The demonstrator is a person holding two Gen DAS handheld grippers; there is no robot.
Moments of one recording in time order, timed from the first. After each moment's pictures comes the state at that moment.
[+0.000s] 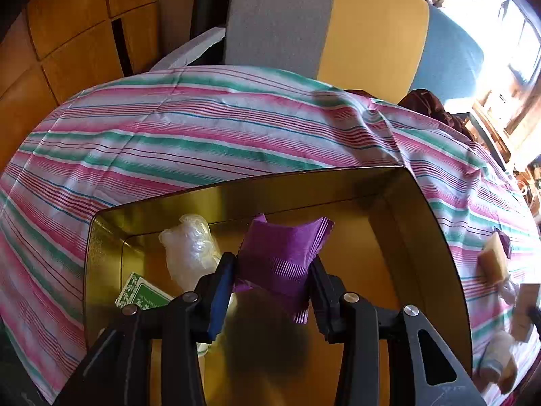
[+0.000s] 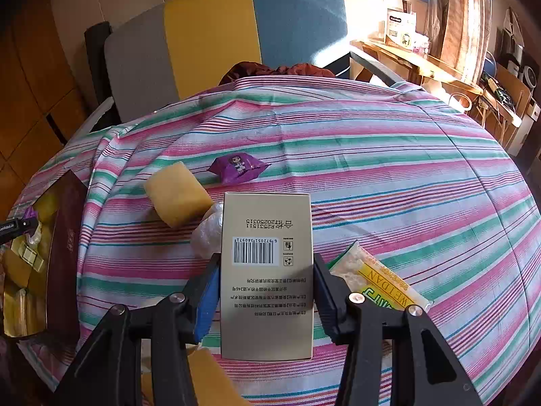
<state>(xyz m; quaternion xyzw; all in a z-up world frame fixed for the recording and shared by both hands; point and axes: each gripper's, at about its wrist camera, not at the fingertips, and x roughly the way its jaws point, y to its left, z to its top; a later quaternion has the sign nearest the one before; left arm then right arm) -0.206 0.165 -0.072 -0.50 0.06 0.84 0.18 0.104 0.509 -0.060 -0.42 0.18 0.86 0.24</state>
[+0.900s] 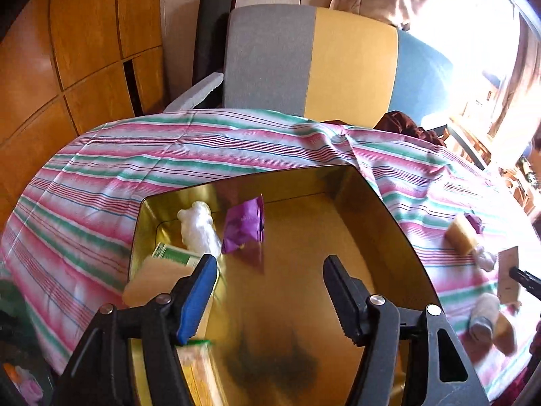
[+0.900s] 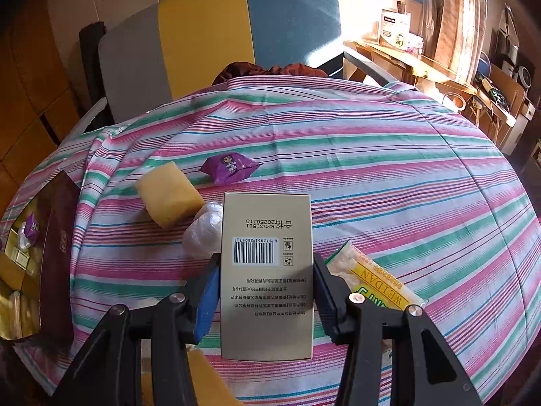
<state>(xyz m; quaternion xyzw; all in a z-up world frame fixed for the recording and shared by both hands) -0.100 0.133 -0.018 -0.41 0.06 0.89 0.20 0.109 0.512 -0.060 -0.42 0.17 0.85 0.26</state>
